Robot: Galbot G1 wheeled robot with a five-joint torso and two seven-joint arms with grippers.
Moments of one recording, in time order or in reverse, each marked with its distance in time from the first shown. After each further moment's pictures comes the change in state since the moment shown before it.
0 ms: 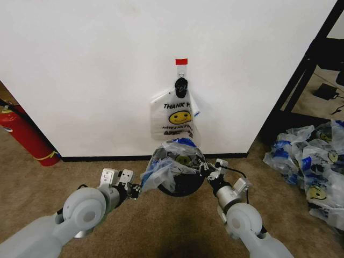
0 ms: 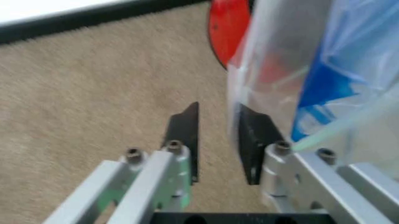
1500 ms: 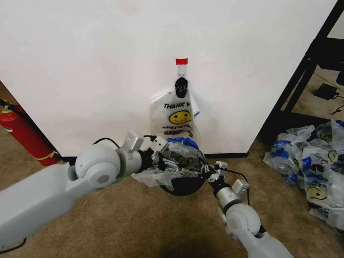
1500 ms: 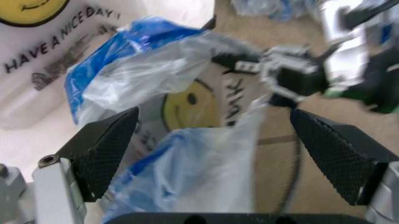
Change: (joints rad) left arm -0.766 0.004 0.505 0.105 0.141 0.002 0.534; right arm 0.010 -0.013 -0.016 -0.047 -0.073 -0.001 0.005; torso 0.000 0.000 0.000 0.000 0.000
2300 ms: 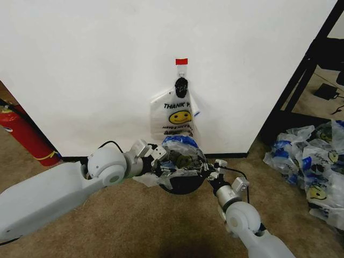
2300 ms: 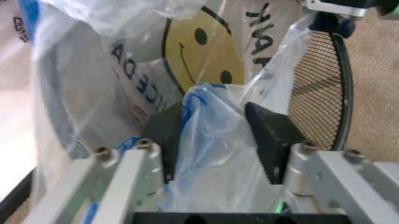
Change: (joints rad) left arm 0.045 0.007 0.058 0.056 0.107 0.000 0.039; right arm 0.029 0.003 -0.011 0.002 0.015 -0.020 0.020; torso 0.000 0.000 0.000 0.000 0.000
